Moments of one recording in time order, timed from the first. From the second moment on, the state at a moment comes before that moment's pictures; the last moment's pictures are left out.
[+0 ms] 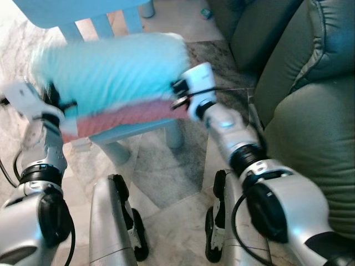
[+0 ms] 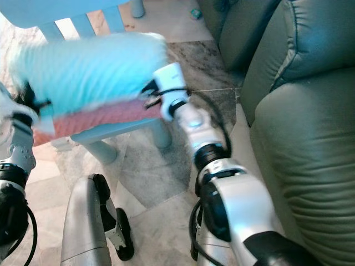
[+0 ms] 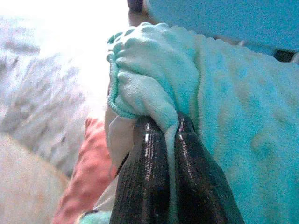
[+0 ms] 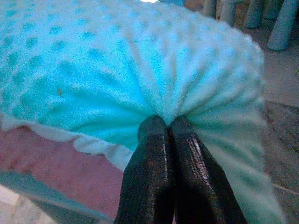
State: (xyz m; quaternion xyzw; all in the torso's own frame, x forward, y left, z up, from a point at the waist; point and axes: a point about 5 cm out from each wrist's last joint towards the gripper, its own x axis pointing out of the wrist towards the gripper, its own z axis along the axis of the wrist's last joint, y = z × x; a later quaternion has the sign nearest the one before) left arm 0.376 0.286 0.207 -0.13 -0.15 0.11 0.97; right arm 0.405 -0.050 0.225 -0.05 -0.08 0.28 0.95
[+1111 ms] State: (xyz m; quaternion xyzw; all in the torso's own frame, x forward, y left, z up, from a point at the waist) left arm 0.315 0.249 0.193 -0.07 -0.20 0.14 0.97; right arm 0.377 -0.065 0.205 0.02 -0.18 0.27 0.95
